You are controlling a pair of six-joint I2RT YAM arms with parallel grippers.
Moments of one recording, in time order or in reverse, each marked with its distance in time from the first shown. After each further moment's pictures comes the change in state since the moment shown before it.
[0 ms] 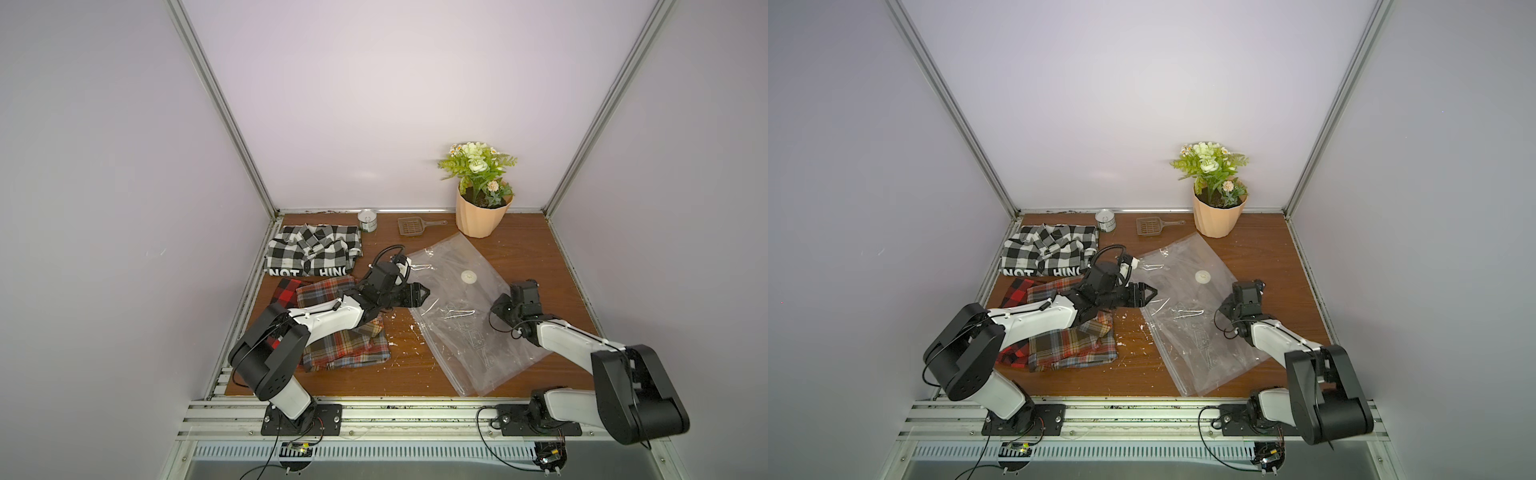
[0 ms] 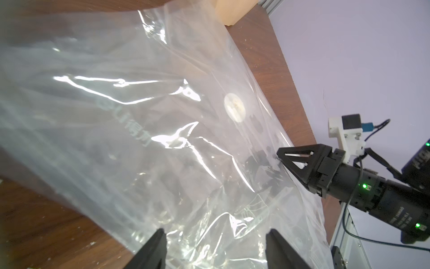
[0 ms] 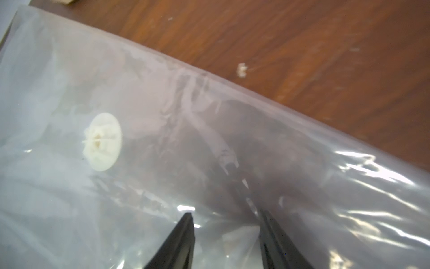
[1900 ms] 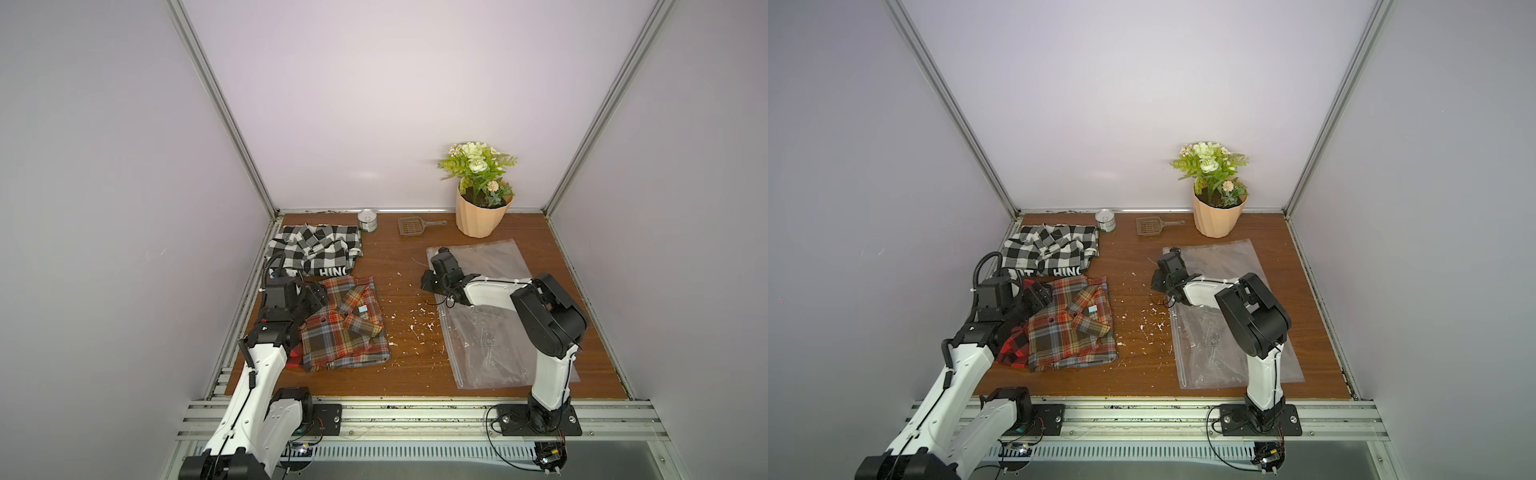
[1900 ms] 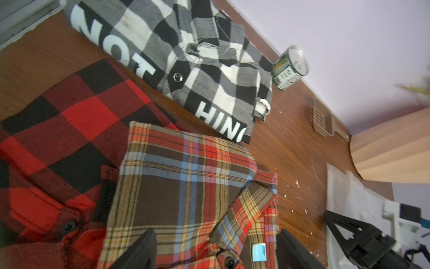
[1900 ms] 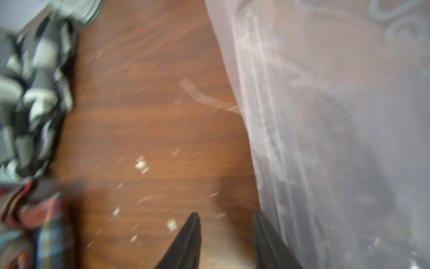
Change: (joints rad) left arm 0.753 -0.732 -0.272 -0.580 -0.182 0.023; right arm 0.433 0.660 0.642 0.062 -0.053 -0.078
